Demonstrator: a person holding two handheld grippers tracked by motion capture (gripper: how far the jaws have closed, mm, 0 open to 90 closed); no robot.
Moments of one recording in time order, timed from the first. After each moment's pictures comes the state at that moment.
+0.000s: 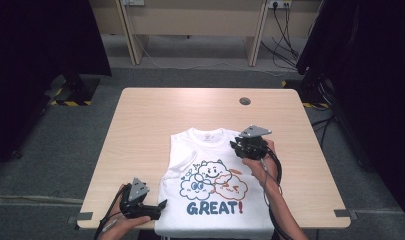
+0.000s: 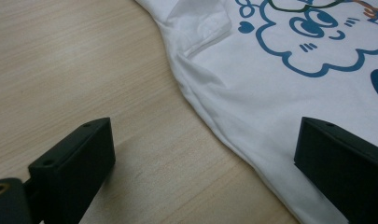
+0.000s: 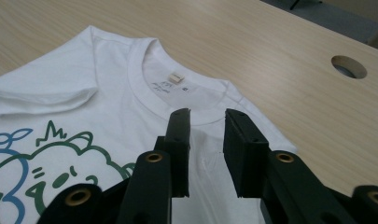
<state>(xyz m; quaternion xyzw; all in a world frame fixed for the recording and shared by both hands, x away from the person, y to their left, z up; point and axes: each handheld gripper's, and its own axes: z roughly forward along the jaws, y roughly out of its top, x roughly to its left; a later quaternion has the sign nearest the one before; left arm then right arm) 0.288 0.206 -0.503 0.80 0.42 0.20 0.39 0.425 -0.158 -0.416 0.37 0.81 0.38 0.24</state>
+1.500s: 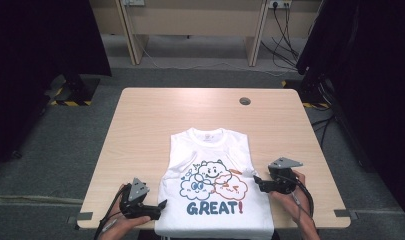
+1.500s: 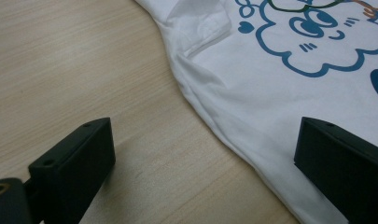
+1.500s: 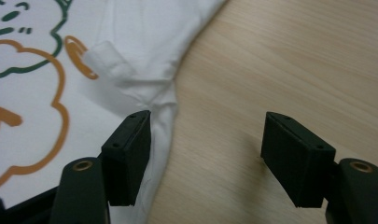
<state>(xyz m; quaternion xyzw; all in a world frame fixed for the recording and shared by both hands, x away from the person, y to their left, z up) 0.288 0.206 -0.503 0.80 0.42 0.20 0.39 0.361 -0.260 -0.473 0.48 0.79 0.30 0.24</state>
